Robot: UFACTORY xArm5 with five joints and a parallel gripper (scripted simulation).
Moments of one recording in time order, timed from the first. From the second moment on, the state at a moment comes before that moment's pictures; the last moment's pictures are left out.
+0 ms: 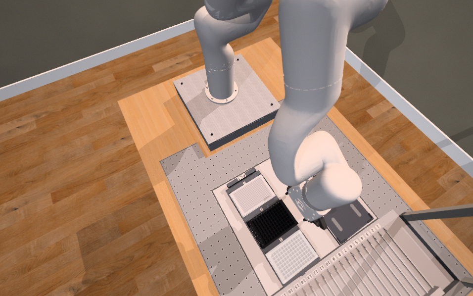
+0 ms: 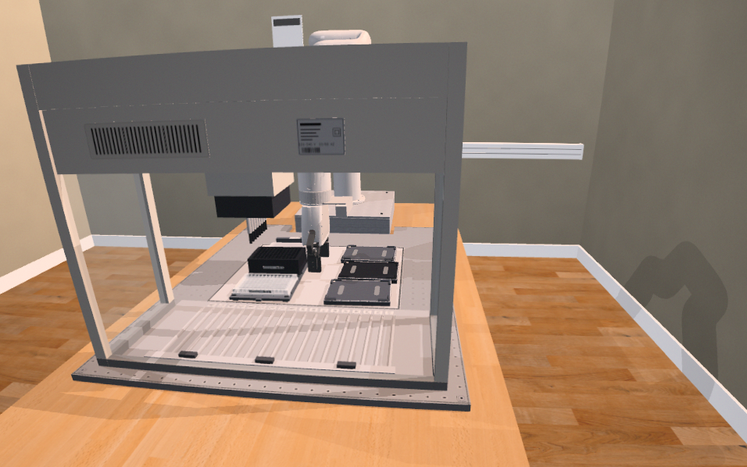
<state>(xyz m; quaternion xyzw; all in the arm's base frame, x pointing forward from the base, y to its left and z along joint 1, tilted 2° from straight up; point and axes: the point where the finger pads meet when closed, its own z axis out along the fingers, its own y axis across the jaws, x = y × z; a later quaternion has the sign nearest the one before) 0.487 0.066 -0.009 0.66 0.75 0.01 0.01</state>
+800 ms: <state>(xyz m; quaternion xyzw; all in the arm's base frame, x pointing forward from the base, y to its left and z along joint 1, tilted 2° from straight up) 0.488 0.066 -0.023 0.66 0.75 0.01 0.01</state>
